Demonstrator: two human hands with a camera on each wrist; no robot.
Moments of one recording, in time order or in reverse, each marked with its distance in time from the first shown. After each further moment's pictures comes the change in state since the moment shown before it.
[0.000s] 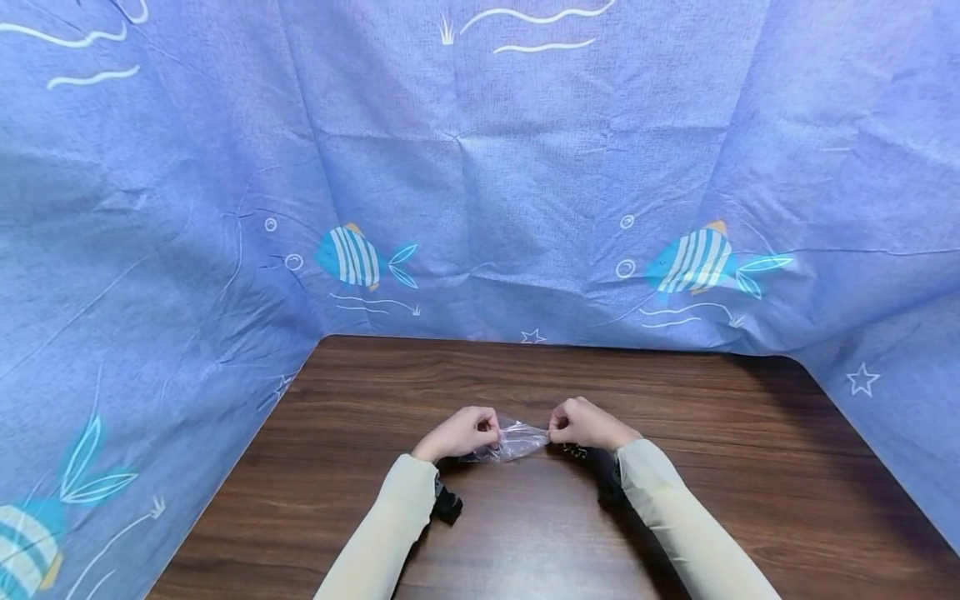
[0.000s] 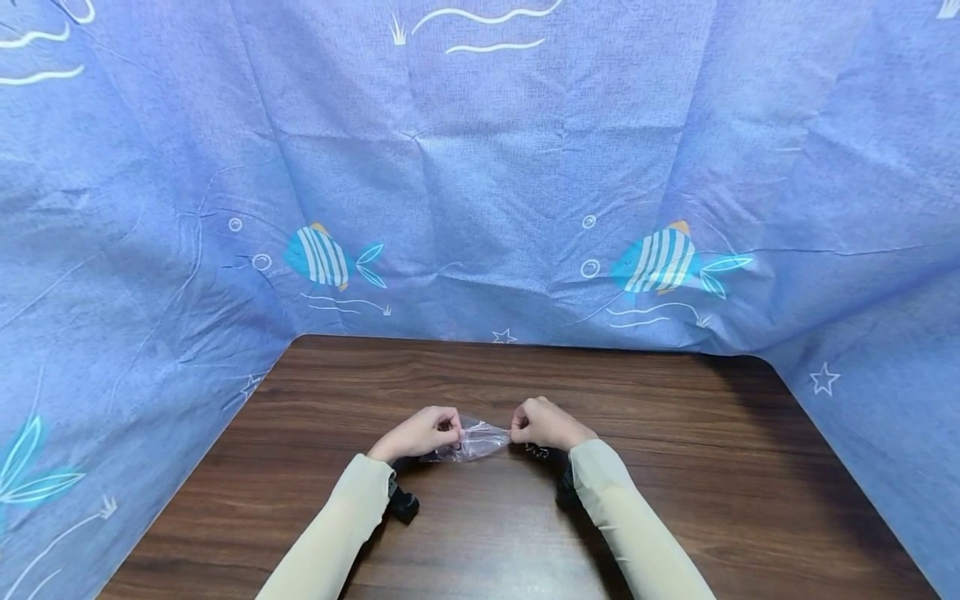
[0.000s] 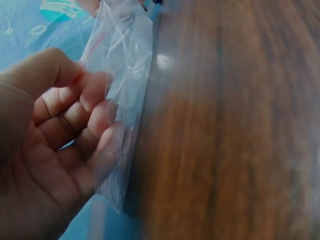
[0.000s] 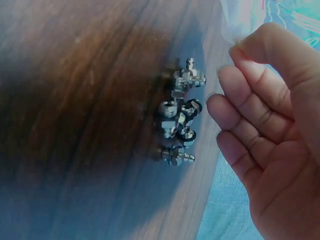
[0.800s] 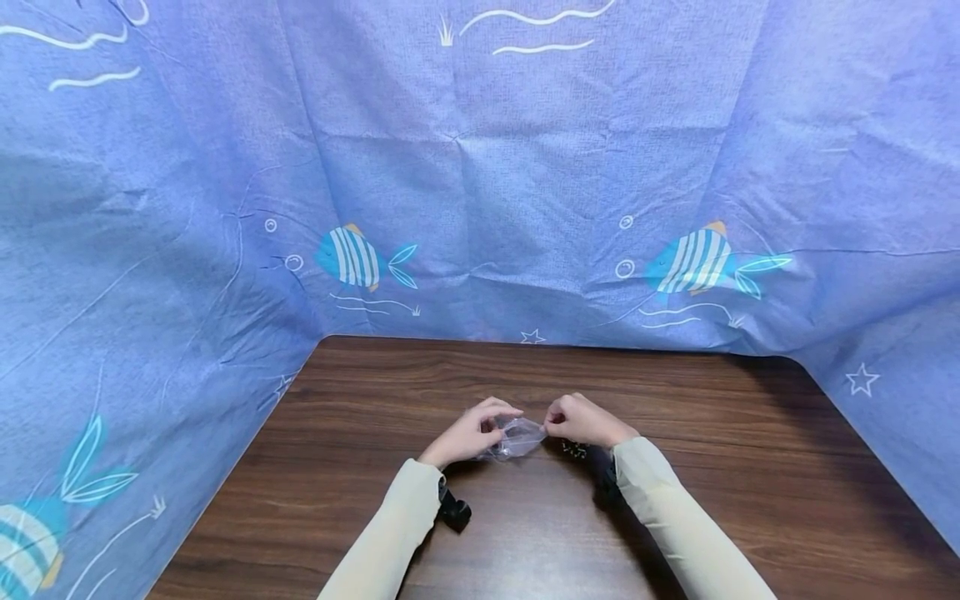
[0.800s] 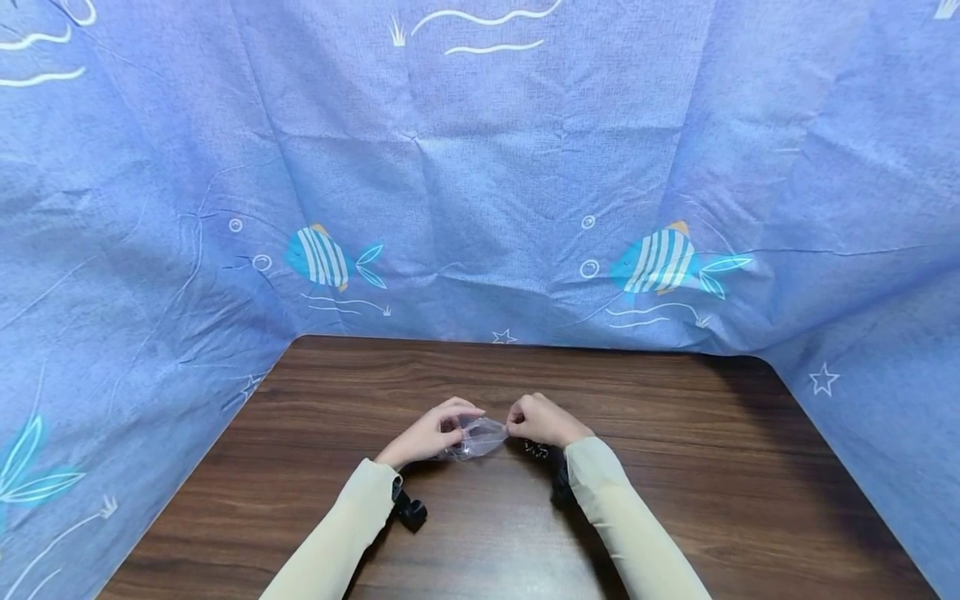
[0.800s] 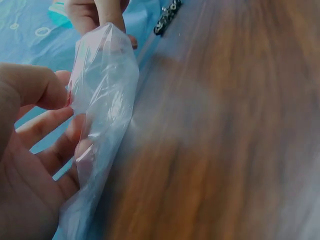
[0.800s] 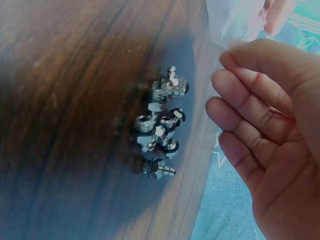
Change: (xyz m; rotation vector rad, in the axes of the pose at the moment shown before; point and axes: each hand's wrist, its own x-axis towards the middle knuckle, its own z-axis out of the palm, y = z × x) left_hand 0.004 -0.006 0.015 -0.109 0.110 0.159; right_hand 0.006 -0.005 -0.002 -0.033 0.039 -0.070
